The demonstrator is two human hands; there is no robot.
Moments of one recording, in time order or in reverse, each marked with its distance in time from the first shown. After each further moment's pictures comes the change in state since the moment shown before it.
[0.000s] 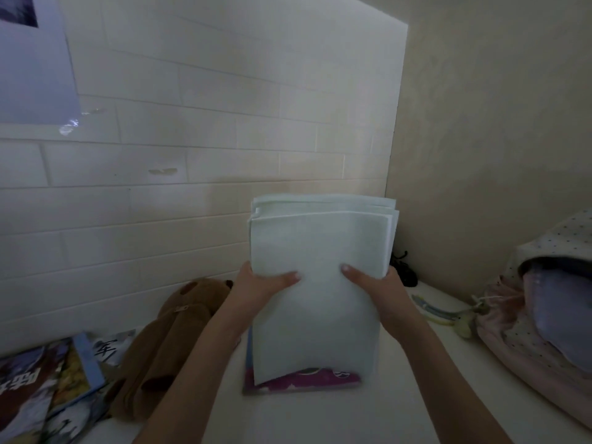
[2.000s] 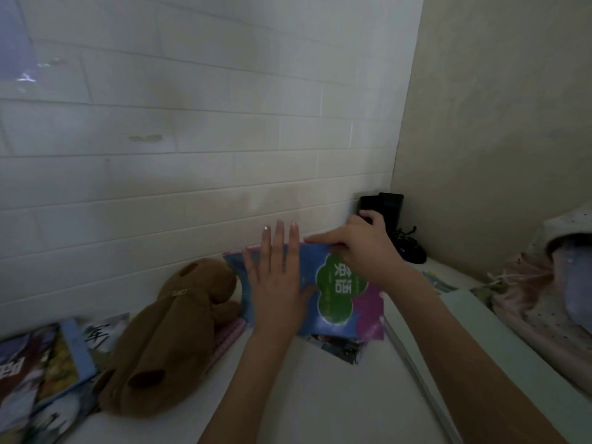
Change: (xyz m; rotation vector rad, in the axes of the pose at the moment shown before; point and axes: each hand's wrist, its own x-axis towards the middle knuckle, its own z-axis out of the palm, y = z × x) left_hand 0.013 -0.079 0.020 1.422 0.357 0.598; right_hand 0.046 -0.013 0.029 -1.505 -0.276 -0.522
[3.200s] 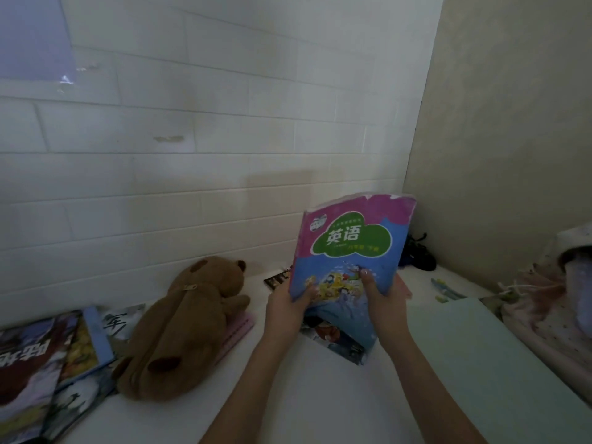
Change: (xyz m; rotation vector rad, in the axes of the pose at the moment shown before) left_hand -0.023 0.000 0.003 -1.132 -0.266 -0.588; right_hand -0.061 0.001 0.088 1.144 0.520 0.573
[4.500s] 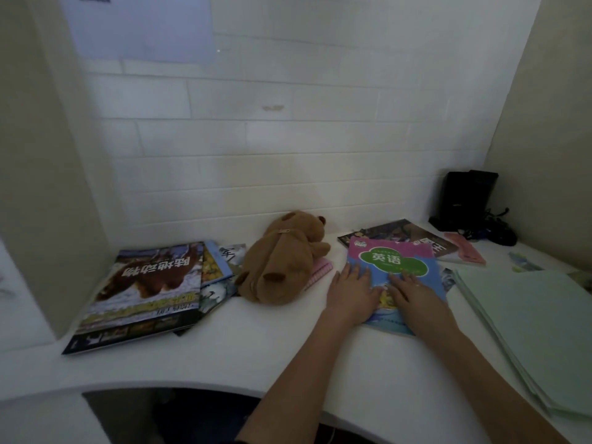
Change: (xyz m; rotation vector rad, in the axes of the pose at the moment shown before) left_hand -0.057 -0.020 -0.030 1.090 -0.439 -0.052; right_hand -0.072 0.034 0.013 -1.046 -0.610 -0.106
